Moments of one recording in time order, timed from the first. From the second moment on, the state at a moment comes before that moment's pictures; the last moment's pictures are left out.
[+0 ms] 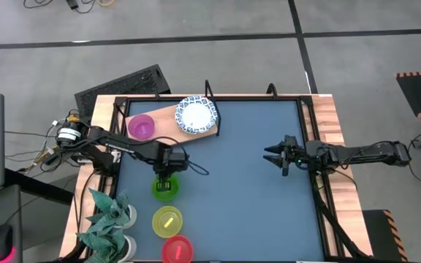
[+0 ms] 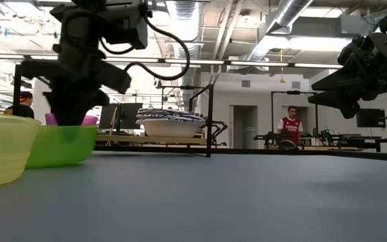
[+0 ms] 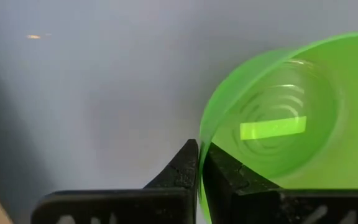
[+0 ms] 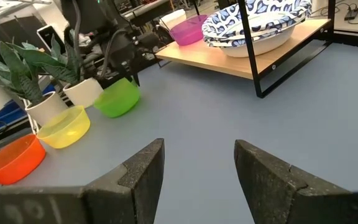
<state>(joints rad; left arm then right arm) -0.05 1.57 0.95 -0.85 0.01 -0.21 0.00 0.26 0.01 0.04 0.18 0.44</state>
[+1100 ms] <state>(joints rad) 0.25 1.57 1.62 -1.29 -0.18 -0.35 0.00 0.26 0.01 0.04 0.18 0.44</state>
